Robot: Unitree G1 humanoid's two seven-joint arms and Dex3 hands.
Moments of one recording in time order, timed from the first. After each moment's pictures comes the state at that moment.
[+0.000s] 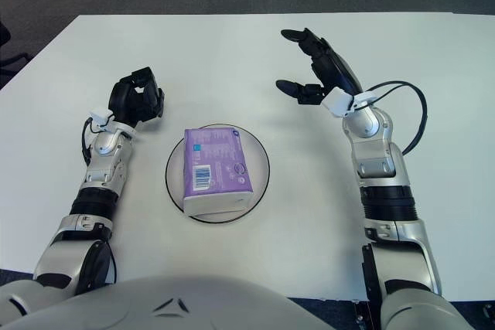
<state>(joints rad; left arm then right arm) -0.35 0.05 0.12 0.46 -0.15 -0.37 -0.18 -0.33 -0.41 -0.08 0.04 -0.24 -0.15 0.17</state>
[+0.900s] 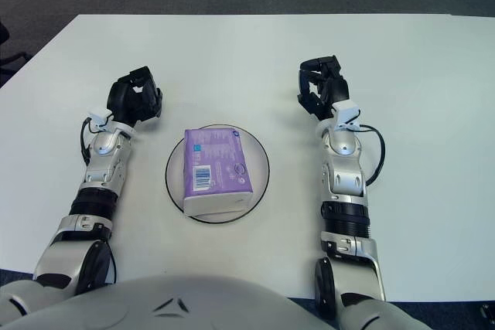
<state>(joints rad) -0.35 0.05 0.13 0.45 -0.14 -0.37 -0.15 -0.26 -0.12 -0.19 0.04 0.02 -0.01 -0.04</state>
